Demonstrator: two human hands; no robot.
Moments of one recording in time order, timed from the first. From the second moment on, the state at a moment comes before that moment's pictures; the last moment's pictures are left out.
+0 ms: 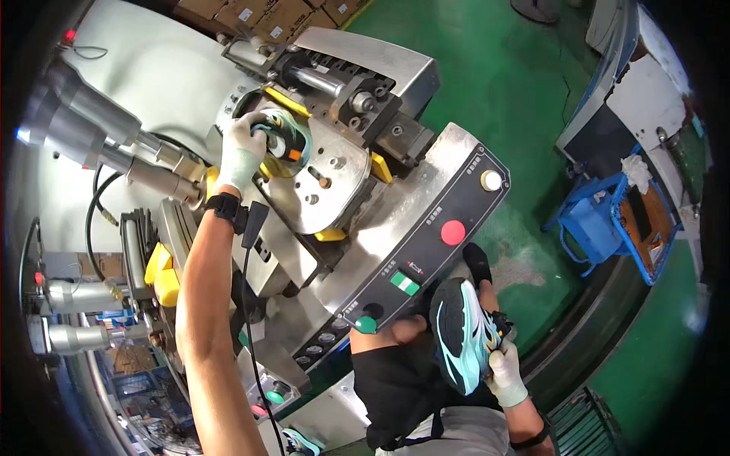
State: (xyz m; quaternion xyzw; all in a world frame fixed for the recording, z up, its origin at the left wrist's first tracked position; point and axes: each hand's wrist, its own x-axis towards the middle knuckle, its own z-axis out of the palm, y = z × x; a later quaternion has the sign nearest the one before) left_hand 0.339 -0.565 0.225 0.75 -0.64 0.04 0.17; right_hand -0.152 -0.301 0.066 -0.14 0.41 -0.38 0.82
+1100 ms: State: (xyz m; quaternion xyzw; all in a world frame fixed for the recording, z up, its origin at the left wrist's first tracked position) left_hand 0.167 -0.030 0.147 0.70 -0.49 -0.34 0.40; right_hand 0.287 -0.602 0.198 -0.90 0.39 -0.04 0.18
